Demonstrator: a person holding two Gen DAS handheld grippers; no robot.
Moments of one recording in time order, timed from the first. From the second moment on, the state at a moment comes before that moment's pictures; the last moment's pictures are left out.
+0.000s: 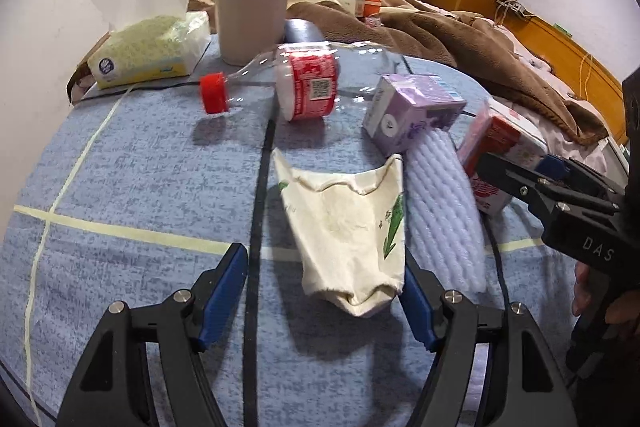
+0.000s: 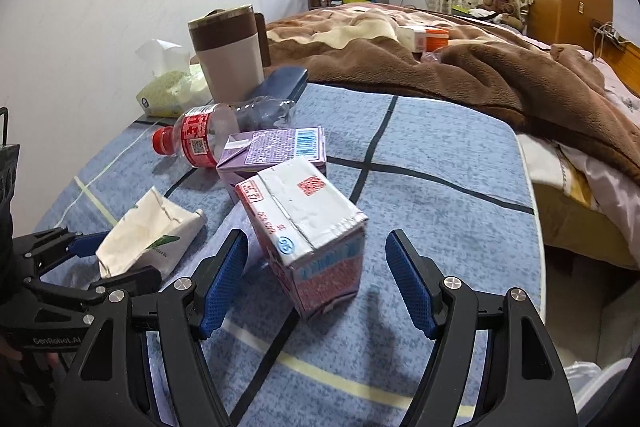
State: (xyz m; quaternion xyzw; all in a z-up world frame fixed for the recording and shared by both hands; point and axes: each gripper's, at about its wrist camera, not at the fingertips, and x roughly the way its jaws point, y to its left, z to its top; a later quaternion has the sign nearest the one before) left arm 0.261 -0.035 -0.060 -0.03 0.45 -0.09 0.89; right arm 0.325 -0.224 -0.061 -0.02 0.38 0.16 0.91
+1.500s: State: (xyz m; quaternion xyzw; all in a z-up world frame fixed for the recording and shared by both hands) left arm 0.228 -0.024 -0.028 -0.02 0.40 -0.09 0.91; right arm 0.283 -0.207 -0.046 -0.02 0.37 0.15 0.92
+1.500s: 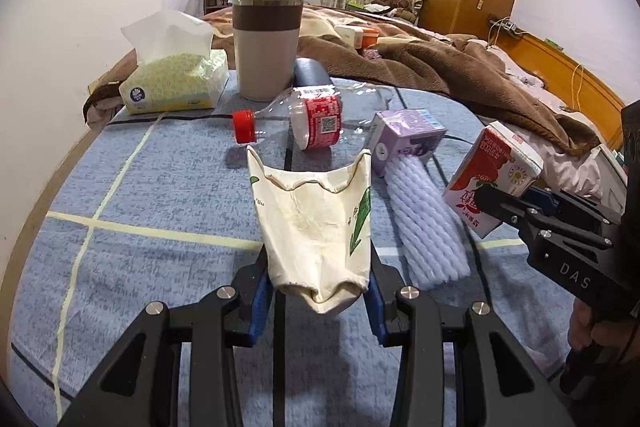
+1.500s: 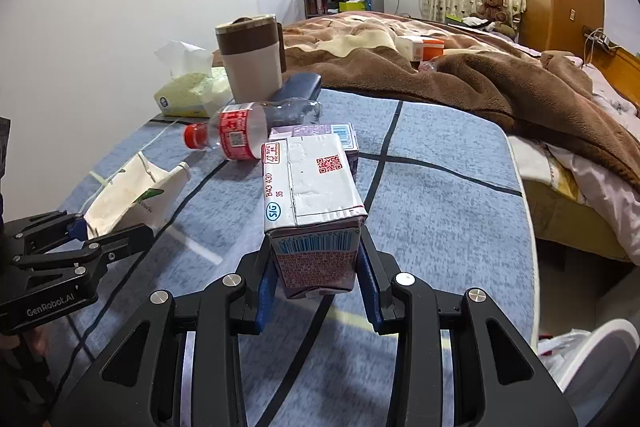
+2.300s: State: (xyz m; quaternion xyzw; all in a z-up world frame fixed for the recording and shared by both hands) left arm 0.164 -0.058 0.018 0.01 0.34 -0.15 0.93; right arm 0.211 -0.246 -0.008 0.01 0.32 0.10 0.94
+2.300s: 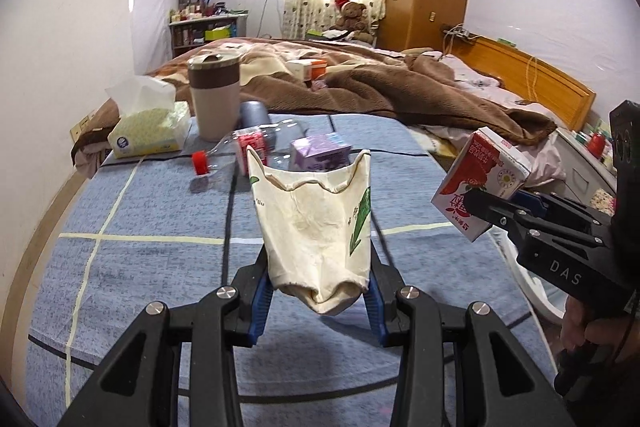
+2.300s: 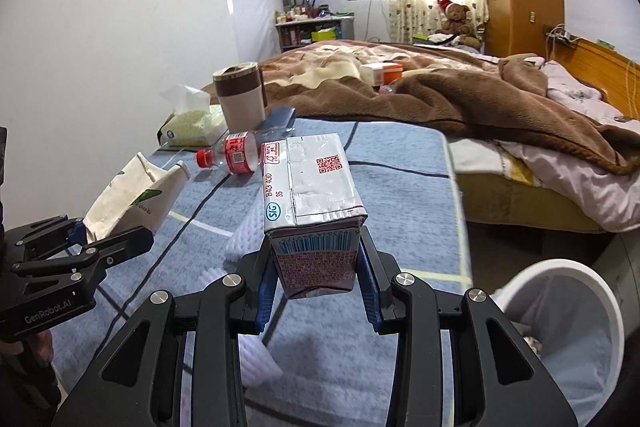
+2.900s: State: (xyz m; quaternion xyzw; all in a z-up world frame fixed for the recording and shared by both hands) left arm 0.130 -0.124 0.033 0.05 0.31 -0.23 0.92; right arm 0.156 -0.300 0.001 0.03 0.30 0.03 0.95
